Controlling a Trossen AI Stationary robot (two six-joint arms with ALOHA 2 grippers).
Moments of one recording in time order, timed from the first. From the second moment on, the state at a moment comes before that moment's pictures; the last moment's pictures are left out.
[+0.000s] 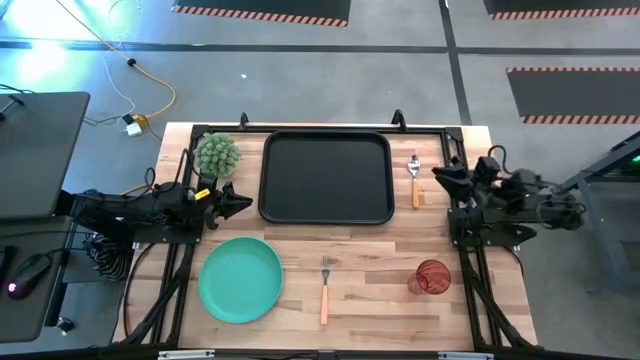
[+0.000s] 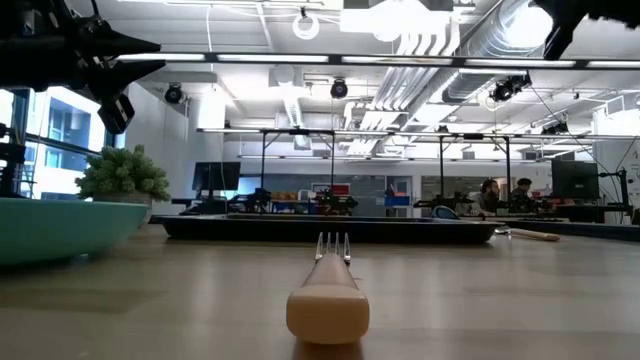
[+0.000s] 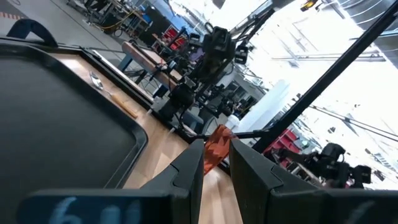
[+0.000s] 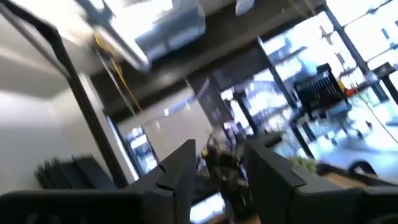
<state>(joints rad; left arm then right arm) -0.04 0.08 0.01 0.19 -0.09 -0.70 0.02 0.04 0.32 0.12 0.16 0.44</state>
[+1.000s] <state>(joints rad) -0.04 0.08 0.01 0.18 -0.09 -0.73 0.19 0.83 1.16 -1.14 -0.24 0.63</state>
